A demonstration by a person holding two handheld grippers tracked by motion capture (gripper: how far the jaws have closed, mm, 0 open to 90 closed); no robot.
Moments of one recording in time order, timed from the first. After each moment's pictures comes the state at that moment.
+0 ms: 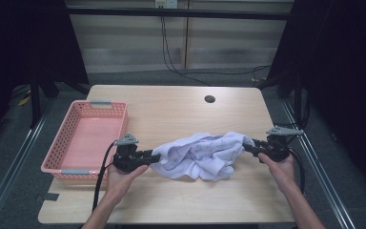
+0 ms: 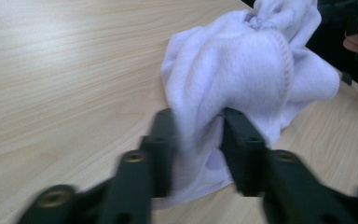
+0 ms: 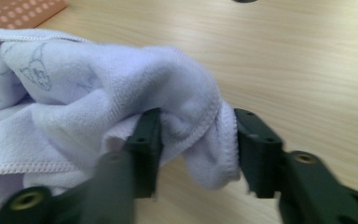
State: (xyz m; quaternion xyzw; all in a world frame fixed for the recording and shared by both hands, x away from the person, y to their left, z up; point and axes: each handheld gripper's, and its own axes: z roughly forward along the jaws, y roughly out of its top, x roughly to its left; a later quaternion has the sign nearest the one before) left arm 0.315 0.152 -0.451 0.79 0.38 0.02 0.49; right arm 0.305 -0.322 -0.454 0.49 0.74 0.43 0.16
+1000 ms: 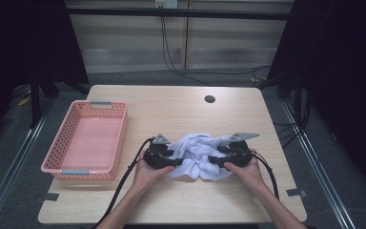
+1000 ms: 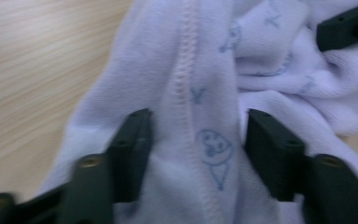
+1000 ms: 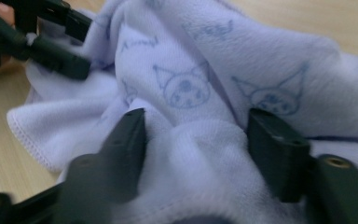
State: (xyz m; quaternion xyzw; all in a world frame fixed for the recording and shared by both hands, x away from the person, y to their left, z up) left arm 0.346 0.074 -0.501 0.85 0.33 0.04 0.41; right arm 0.319 -0.227 -0.490 0.42 0.80 0.41 0.08
